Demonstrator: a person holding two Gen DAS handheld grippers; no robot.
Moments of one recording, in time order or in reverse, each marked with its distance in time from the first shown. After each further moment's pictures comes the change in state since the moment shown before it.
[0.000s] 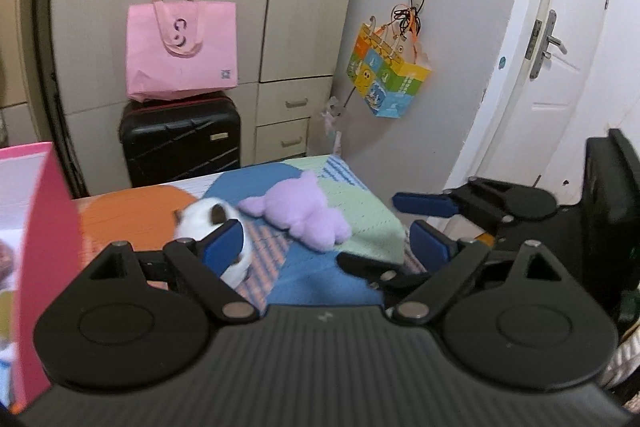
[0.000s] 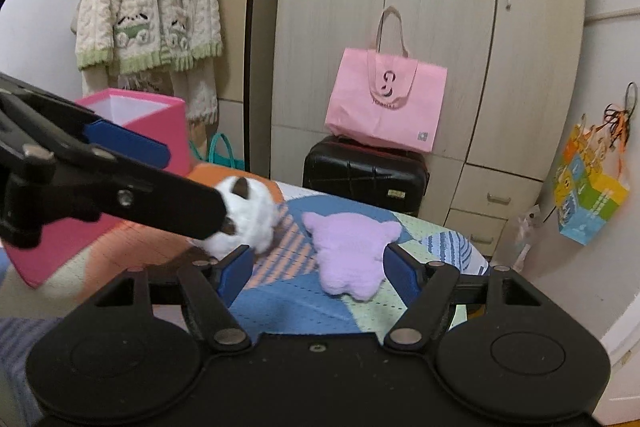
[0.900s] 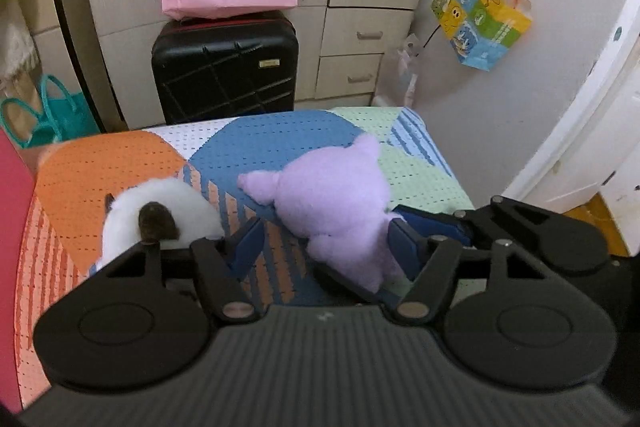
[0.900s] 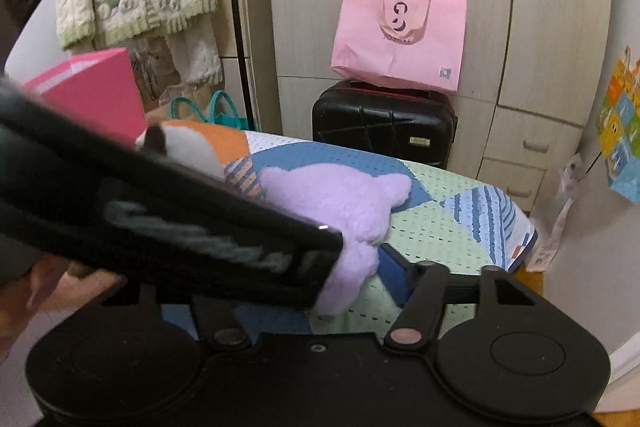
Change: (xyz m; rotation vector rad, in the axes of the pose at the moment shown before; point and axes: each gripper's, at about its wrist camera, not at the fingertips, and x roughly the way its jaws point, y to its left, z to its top) left arm 0.140 0.006 0.009 -0.139 0.214 0.226; right arm 0.093 -0.036 -0.020 0.054 0.121 0.076
